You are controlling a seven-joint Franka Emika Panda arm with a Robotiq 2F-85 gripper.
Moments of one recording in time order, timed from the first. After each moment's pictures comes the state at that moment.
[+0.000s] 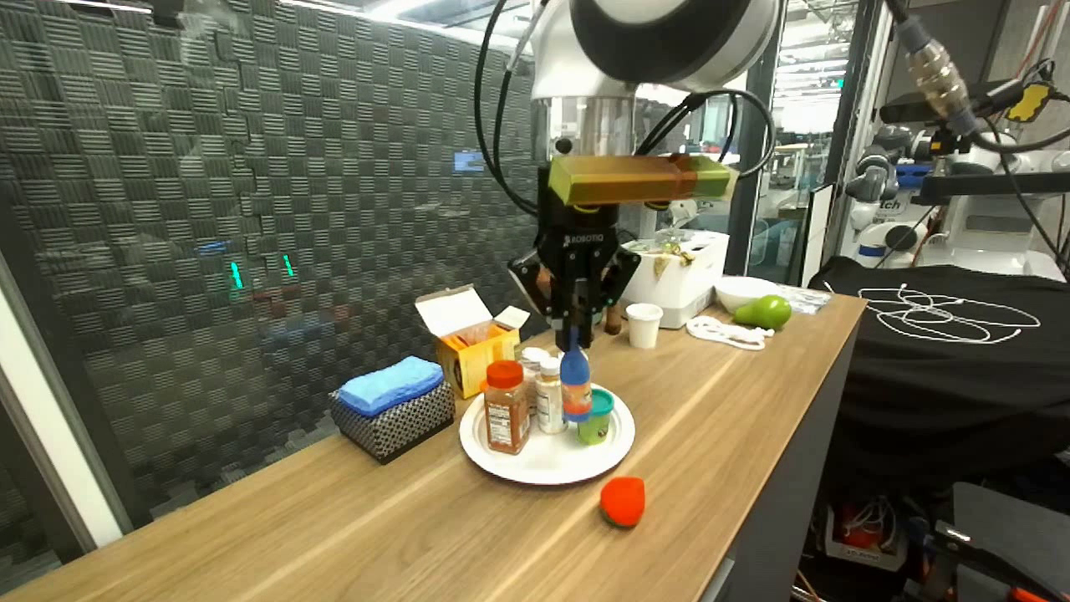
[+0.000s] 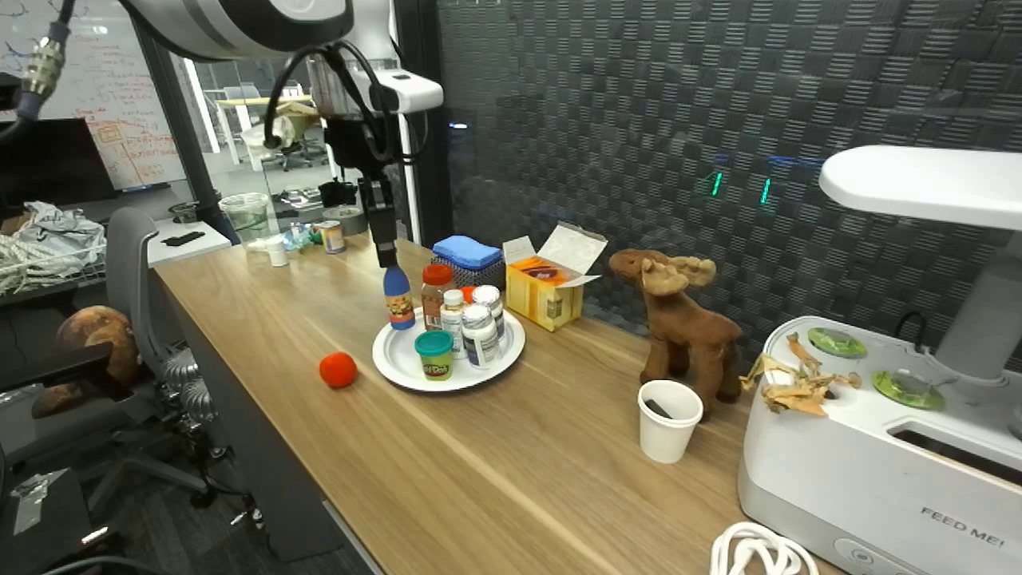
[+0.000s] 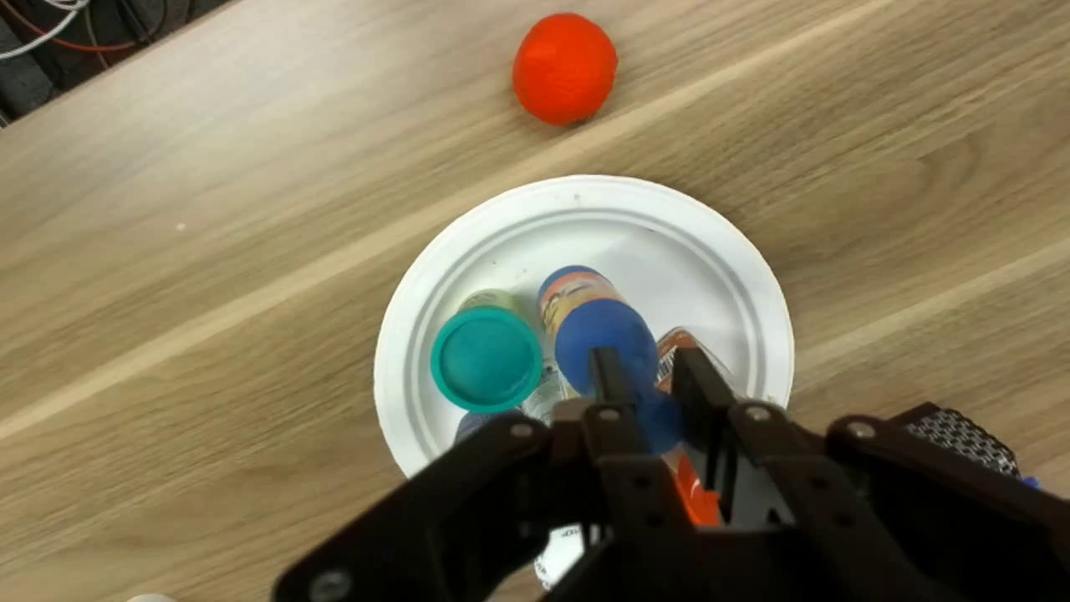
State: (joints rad) arm 0.10 0.09 0.09 -2.13 -0.03 2.27 0.64
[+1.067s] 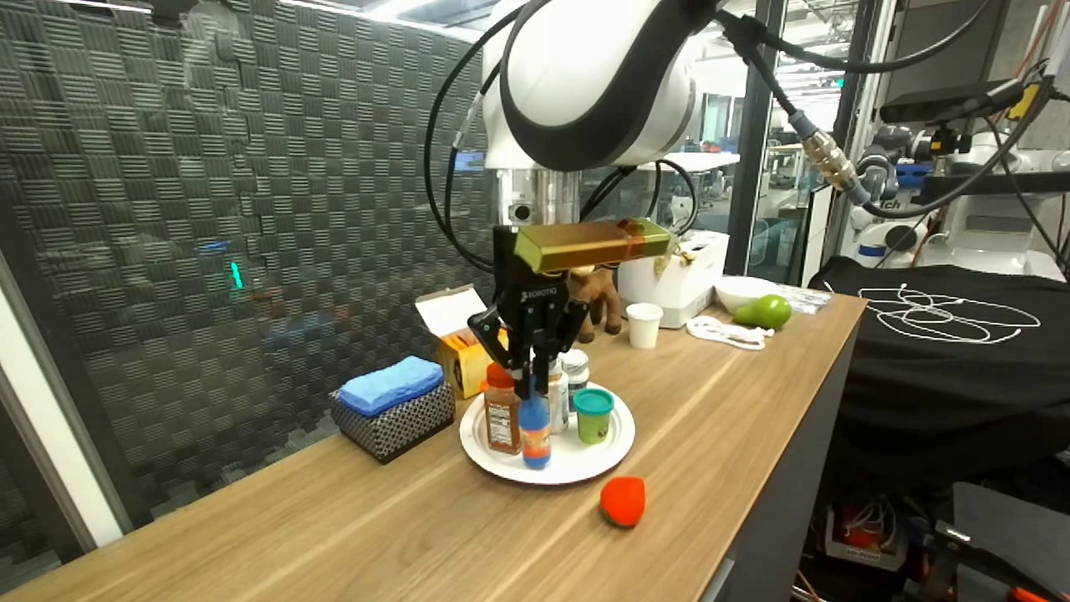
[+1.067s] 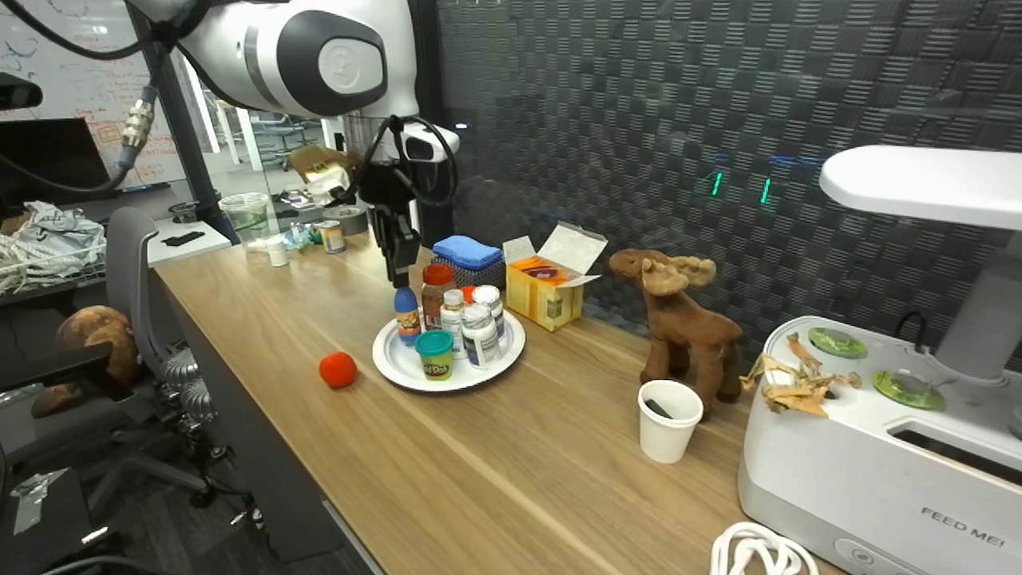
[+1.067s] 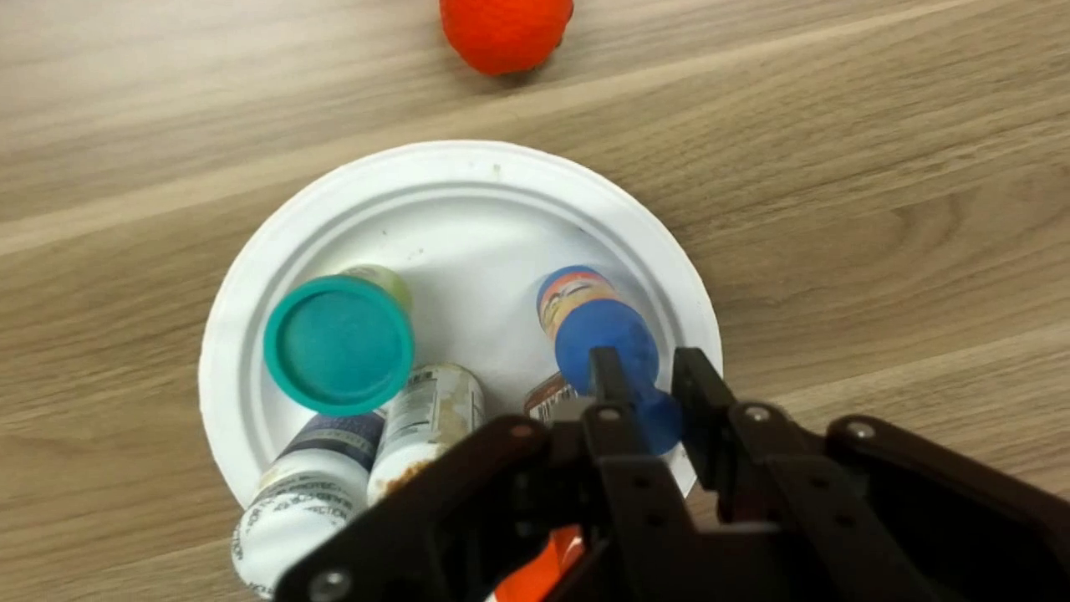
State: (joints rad) arm 0.13 0.28 0.09 -2.02 0.02 2.32 0.44
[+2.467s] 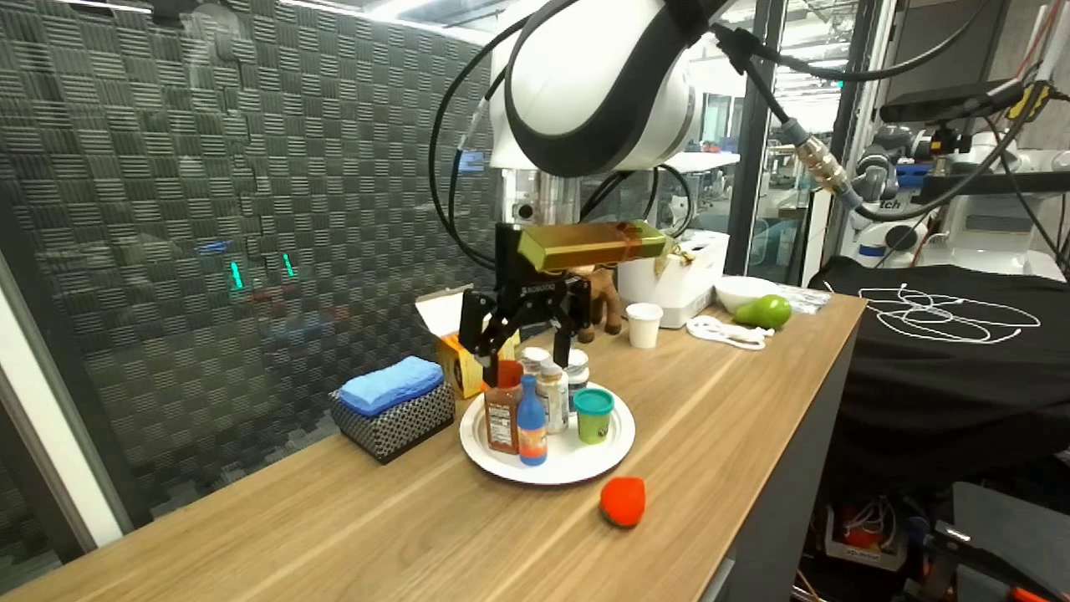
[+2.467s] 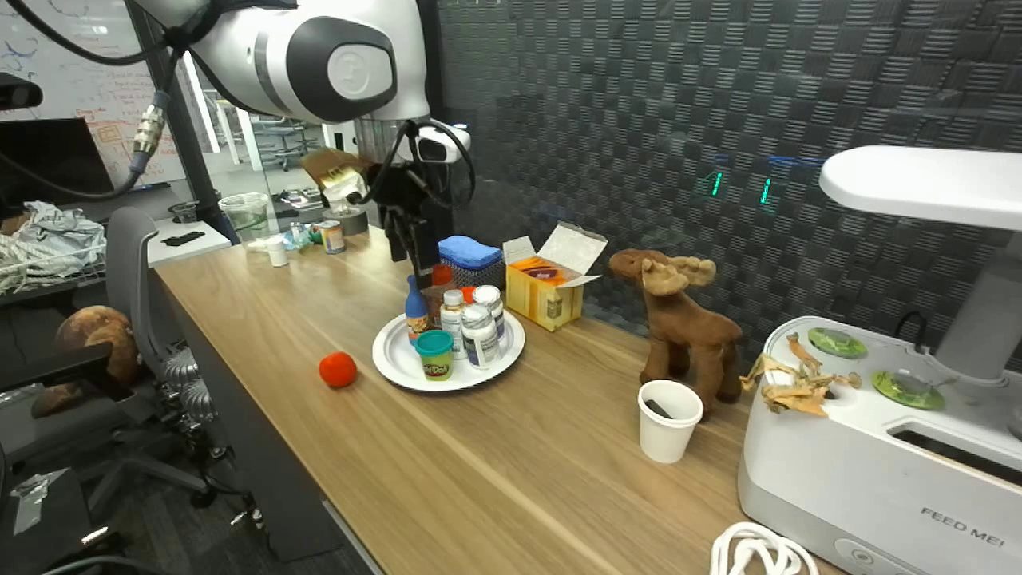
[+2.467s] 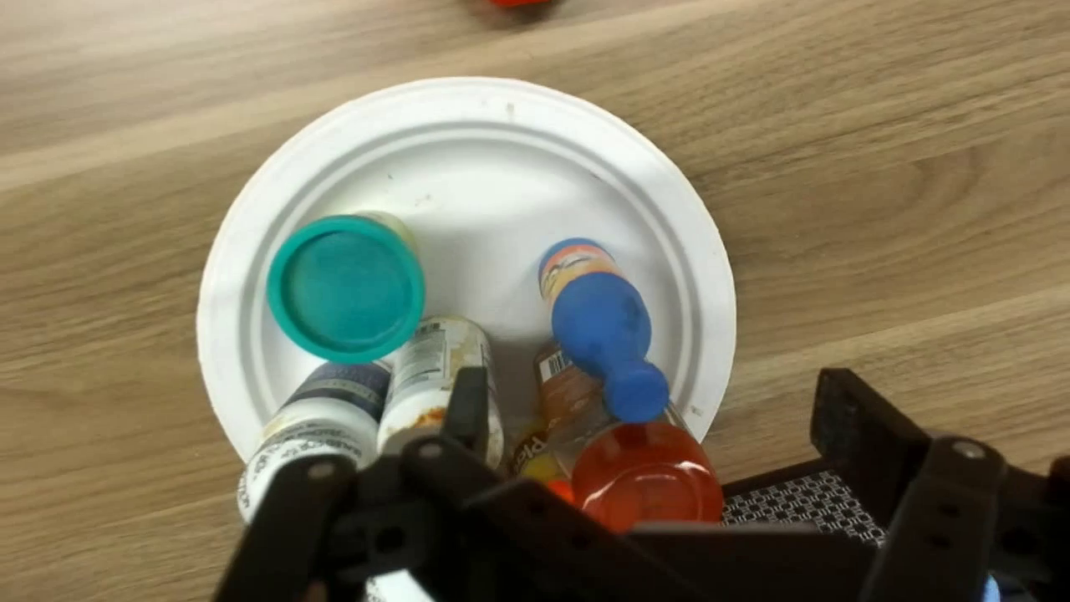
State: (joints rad) arm 0.13 0.29 0.07 -2.01 0.02 2.37 0.40
